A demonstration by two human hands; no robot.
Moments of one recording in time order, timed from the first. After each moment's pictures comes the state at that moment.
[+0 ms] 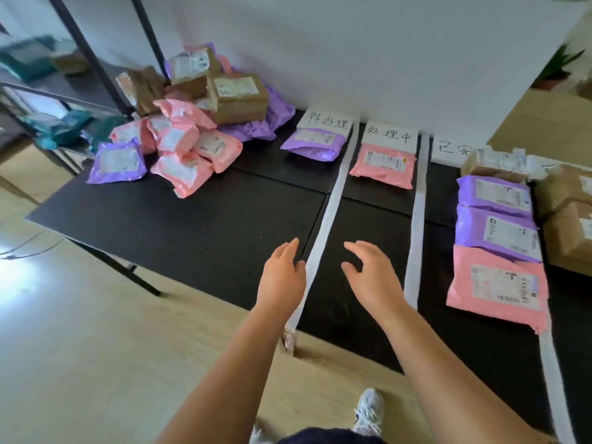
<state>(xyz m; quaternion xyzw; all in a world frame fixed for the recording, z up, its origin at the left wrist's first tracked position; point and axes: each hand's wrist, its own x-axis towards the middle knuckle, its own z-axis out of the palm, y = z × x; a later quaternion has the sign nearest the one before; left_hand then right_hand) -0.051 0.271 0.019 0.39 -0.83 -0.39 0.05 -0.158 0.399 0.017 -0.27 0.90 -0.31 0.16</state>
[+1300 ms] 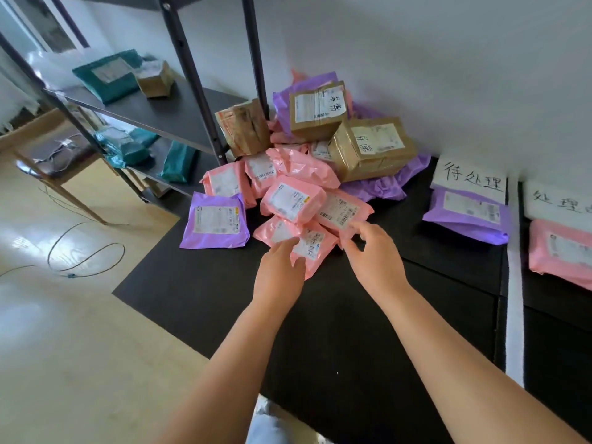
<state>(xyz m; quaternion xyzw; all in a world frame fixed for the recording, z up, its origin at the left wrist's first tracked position) -0.023 -0.167 0.023 0.45 -0.80 -0.39 0.09 -0.157 -0.065 0.032 -0.32 0.88 -0.33 0.14</state>
